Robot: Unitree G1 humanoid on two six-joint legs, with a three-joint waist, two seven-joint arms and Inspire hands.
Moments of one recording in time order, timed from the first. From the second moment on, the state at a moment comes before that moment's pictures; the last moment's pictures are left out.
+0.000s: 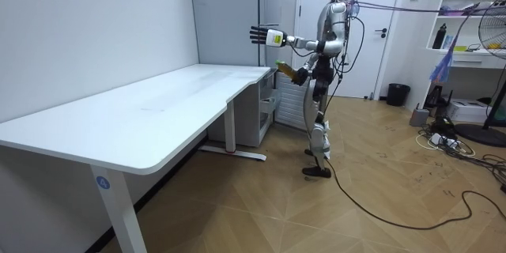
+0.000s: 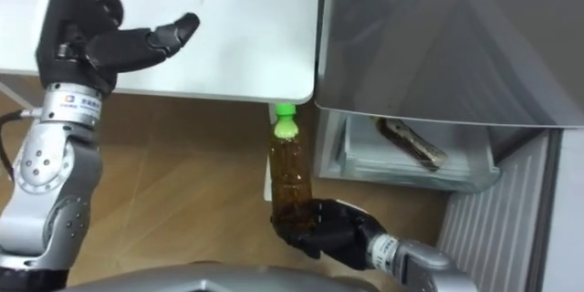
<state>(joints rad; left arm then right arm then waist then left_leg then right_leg) 0.18 0.27 0.02 -0.28 -0.34 -0.06 0.16 0.24 -0.31 0.24 0.62 0.42 0.14 0.73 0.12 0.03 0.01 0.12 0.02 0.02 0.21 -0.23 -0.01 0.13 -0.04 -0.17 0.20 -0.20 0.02</state>
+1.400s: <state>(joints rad) 0.40 0.24 0.09 0.77 -0.38 -0.01 0.32 0.29 -0.30 0.09 0.85 0.68 0.14 0.47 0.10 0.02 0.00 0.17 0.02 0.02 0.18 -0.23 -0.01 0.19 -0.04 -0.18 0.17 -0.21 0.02</state>
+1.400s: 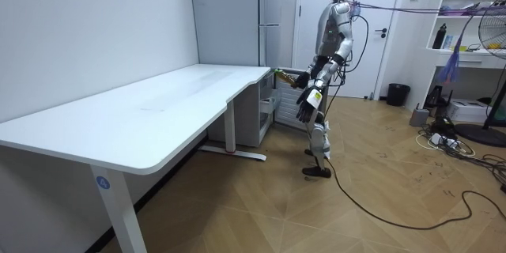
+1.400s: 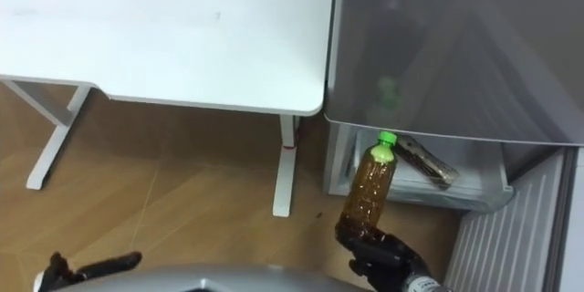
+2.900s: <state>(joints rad) 0.31 0.24 -0.06 0.96 -0.15 0.13 0.08 -0.06 -0.31 0.02 1.04 1.50 0.12 0.17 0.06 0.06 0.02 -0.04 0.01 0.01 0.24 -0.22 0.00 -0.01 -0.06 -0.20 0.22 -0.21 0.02</state>
